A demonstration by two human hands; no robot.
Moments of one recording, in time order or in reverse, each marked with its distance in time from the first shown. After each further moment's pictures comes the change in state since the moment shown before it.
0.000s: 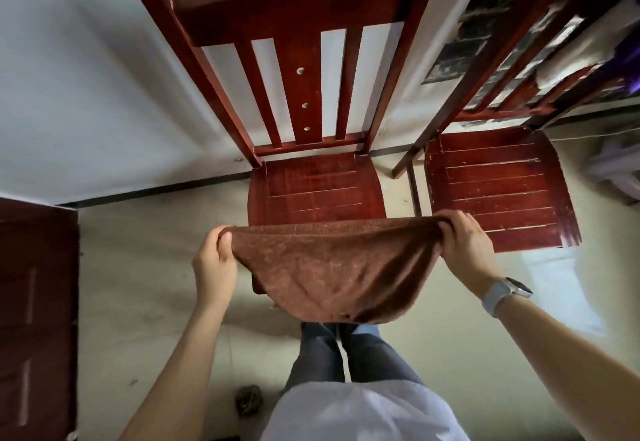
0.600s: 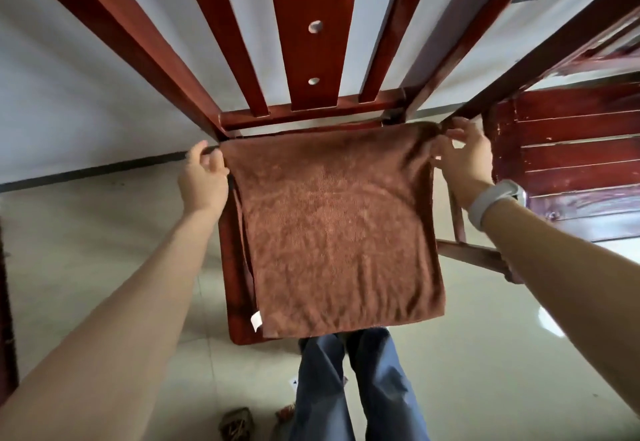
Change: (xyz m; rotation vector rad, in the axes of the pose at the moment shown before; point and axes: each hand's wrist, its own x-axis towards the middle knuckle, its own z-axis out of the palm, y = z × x) left_hand 0.206 -0.105 0.177 -0.018 -0.095 -0.279; right_hand 0.204 0.028 0.195 0.423 0.055 0.474
